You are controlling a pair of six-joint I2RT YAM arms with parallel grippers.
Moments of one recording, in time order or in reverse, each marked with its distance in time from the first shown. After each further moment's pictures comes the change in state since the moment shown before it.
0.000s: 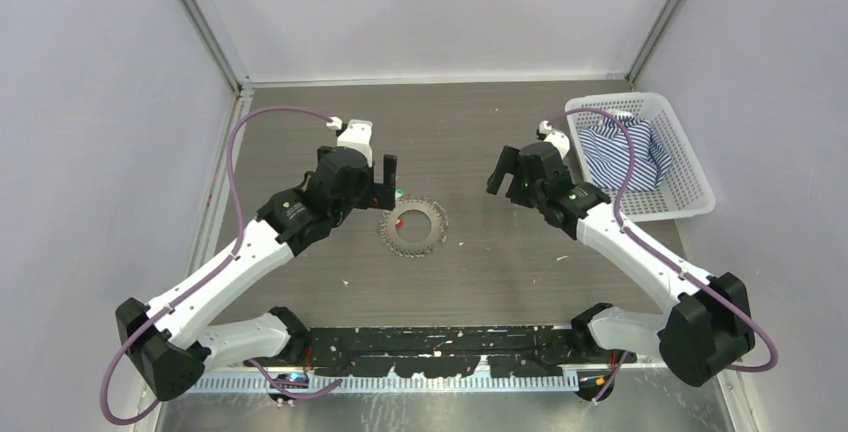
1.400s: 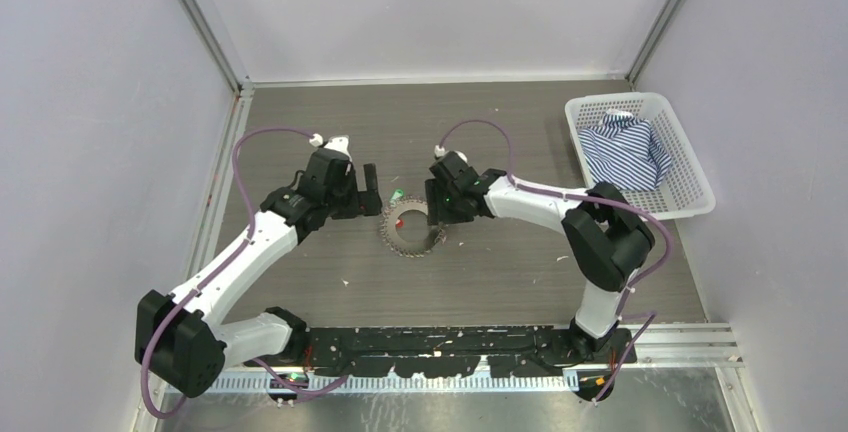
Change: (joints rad) left arm 0.253 0.061 -0.162 0.013 0.267 -0.121; right arm 0.261 0.589 0.280 0.021 -0.192 -0.101
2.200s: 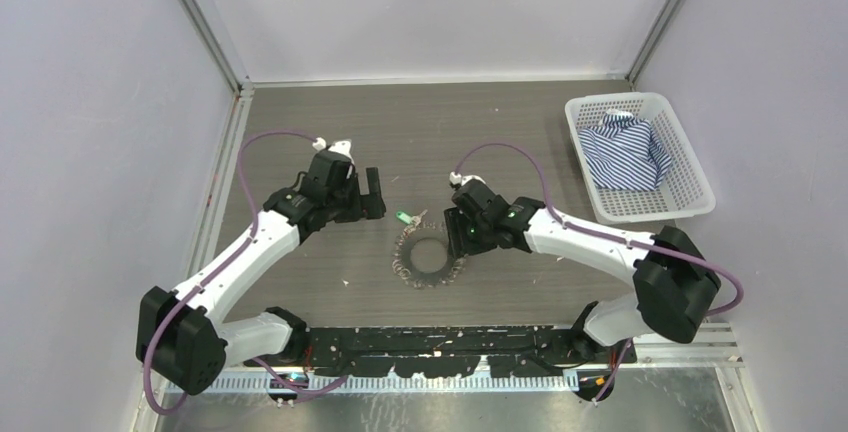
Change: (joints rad) left arm 0.000 0.013 -0.012 0.001 0.057 -0.023; right arm 0.108 -0.355 -0.259 -0.109 -0.019 -0.025
